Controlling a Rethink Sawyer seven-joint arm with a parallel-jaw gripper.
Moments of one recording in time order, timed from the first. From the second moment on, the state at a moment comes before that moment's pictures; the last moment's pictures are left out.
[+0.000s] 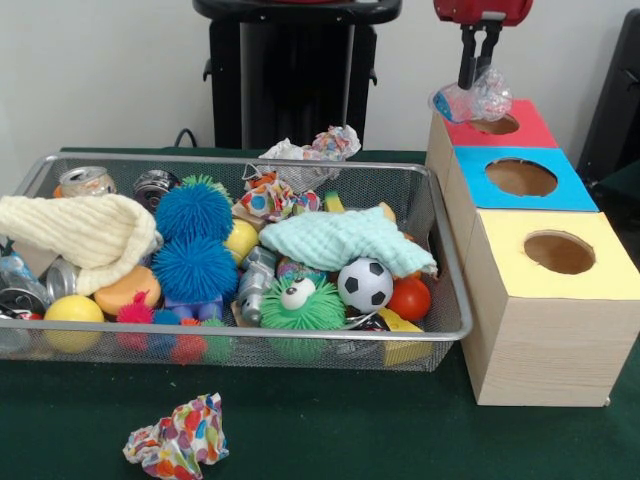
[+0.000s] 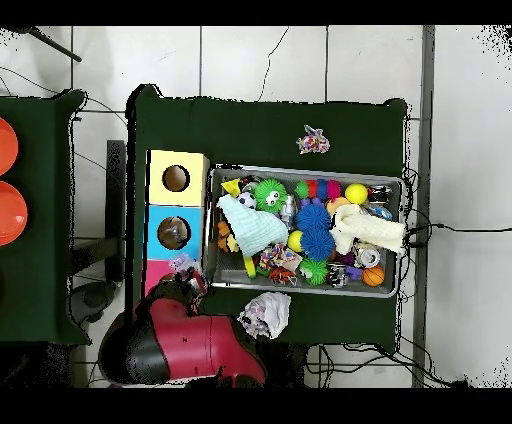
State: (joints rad) arm 0.12 -0.98 -0.10 2.12 -0.06 0.18 1.40
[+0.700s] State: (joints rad) arm 0.17 -0.95 -0.14 2.11 -0.03 0.18 1.40
